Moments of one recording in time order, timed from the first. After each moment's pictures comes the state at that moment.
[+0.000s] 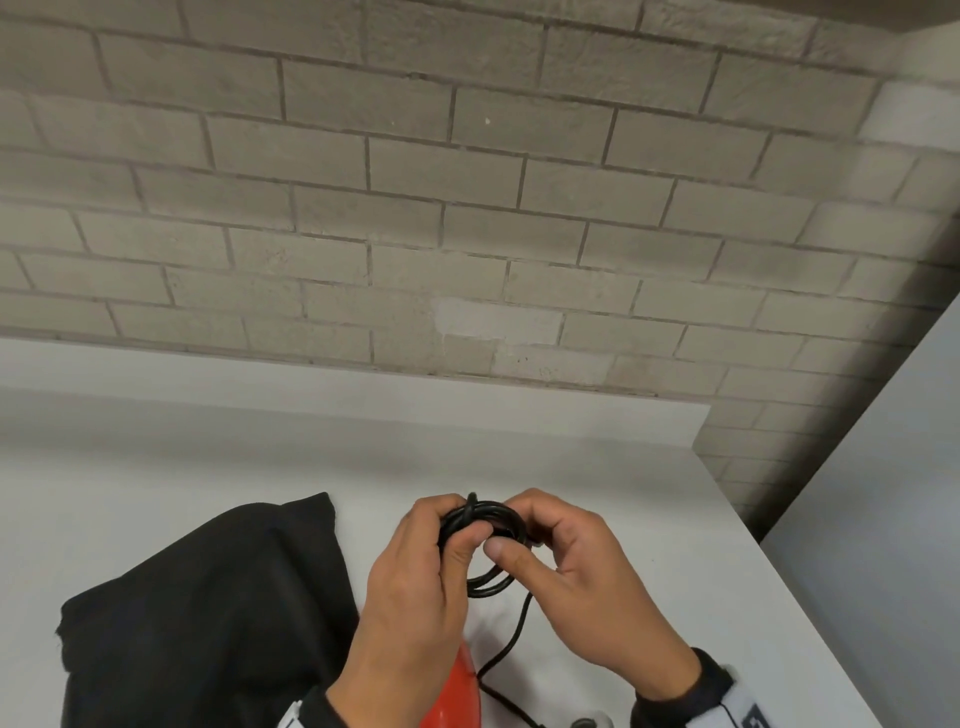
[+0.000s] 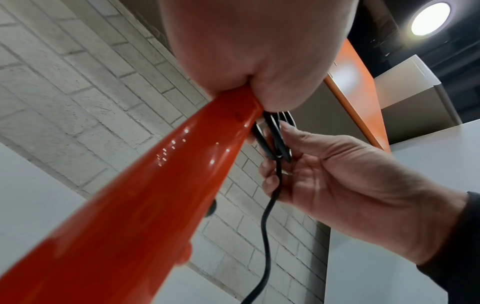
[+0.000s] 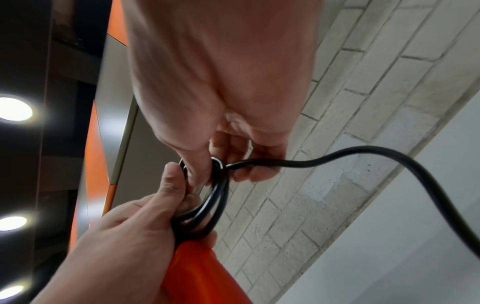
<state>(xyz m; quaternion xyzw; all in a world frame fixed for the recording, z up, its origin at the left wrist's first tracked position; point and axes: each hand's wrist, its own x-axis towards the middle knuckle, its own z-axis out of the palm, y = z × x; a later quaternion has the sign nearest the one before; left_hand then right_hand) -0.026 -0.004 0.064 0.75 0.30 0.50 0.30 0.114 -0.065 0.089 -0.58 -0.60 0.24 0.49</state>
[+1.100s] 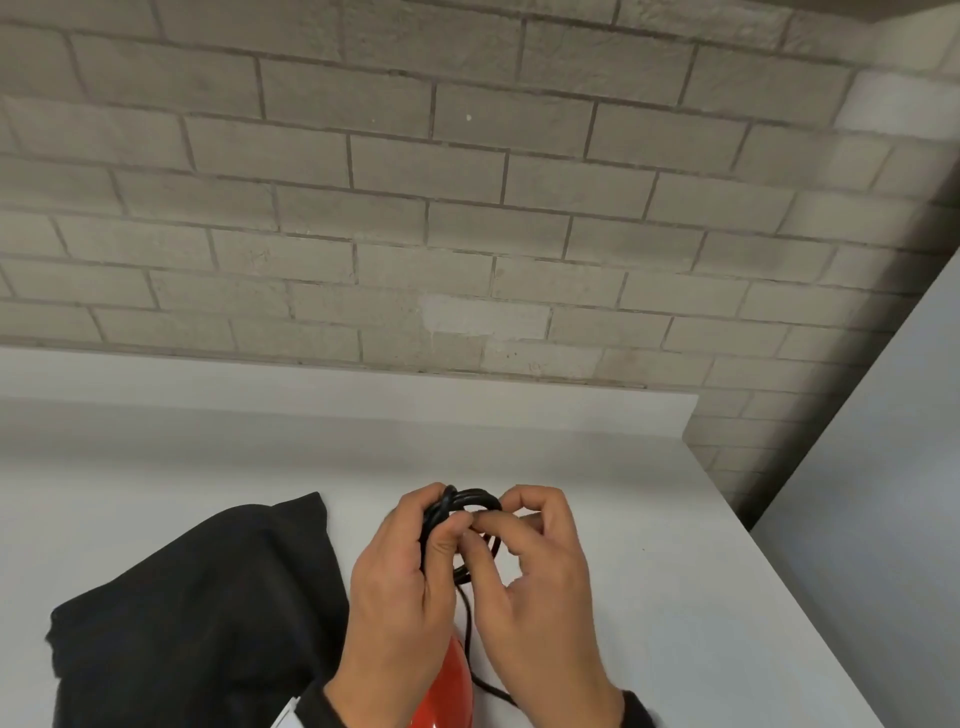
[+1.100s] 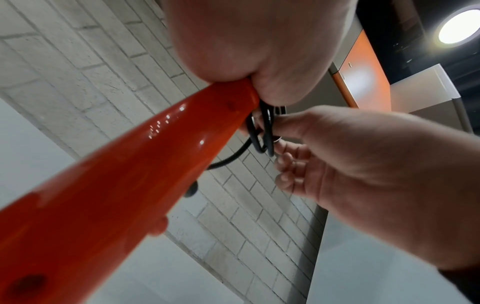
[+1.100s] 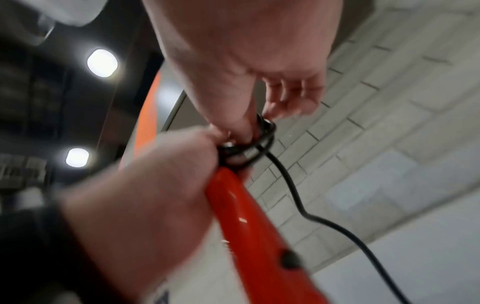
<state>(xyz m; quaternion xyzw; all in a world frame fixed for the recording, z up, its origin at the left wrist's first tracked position) -0.023 -0.004 0.057 0.72 0.30 0.54 0.32 0.067 -0.065 0.071 -0.69 -0.51 -0.02 0.52</state>
